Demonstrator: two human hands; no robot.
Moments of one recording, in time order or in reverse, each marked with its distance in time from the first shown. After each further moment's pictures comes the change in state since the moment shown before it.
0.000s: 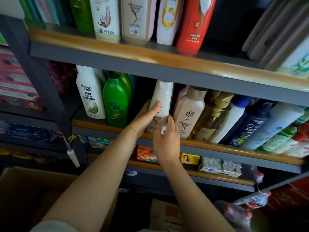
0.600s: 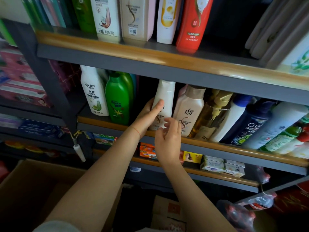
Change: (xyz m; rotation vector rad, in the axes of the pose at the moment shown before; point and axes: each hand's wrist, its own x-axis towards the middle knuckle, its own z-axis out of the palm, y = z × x) left_hand -0.019 0.013 0.014 0.057 0.062 0.014; right_hand -0.011 0.004 -0.010 0.155 0.054 -0.089
